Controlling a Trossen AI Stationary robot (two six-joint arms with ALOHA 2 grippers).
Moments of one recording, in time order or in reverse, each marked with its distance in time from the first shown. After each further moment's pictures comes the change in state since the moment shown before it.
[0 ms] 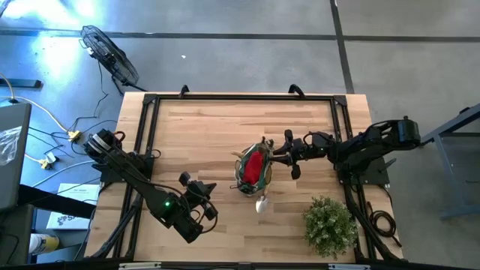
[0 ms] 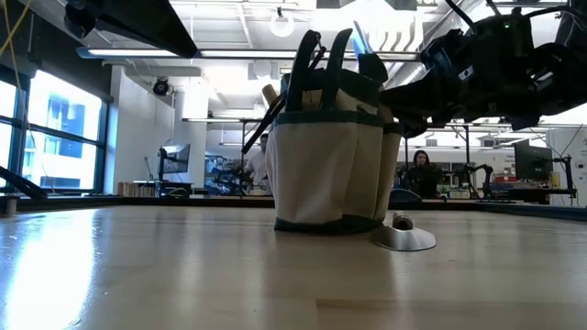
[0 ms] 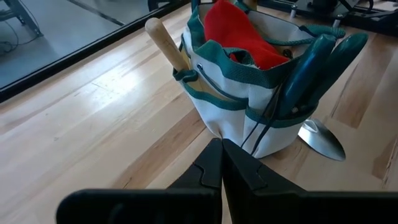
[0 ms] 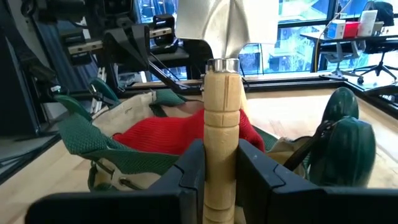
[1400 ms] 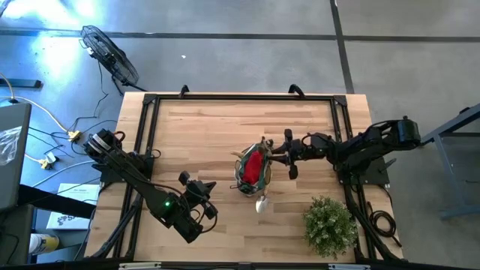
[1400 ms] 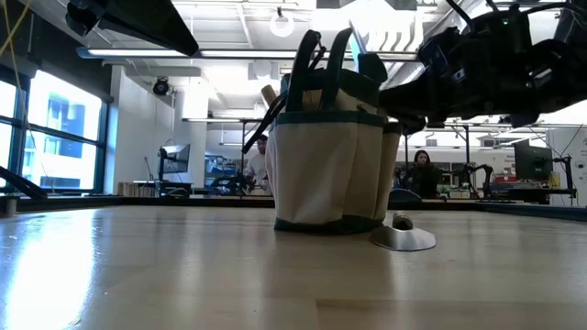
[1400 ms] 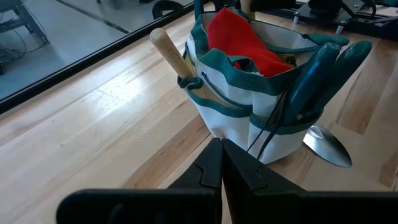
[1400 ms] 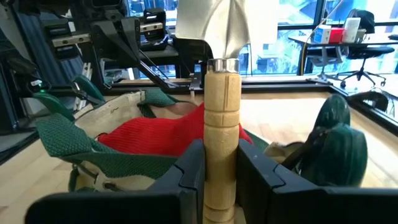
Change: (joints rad) left arm 0.000 0.000 0.000 -0.011 -0.030 0.000; right arm 0.028 0.000 0.021 -0.027 0.076 -0.045
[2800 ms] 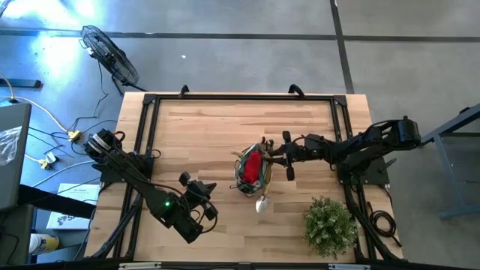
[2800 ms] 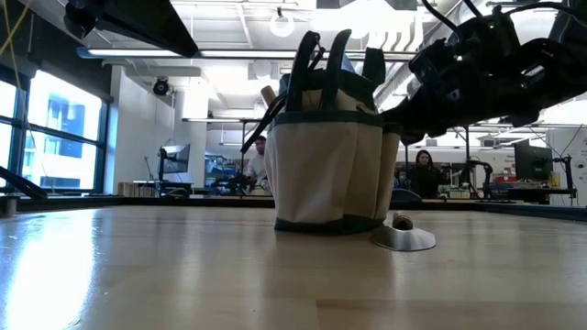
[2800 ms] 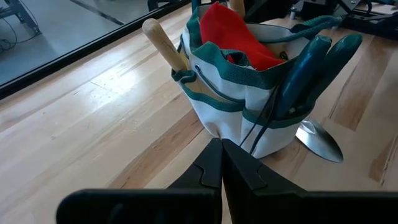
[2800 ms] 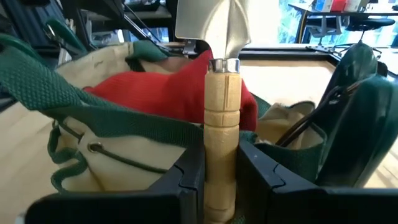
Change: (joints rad) left arm 0.000 0.000 0.000 0.016 0.029 -0.008; right arm 0.019 0.000 0.039 -0.197 0.047 -0.057
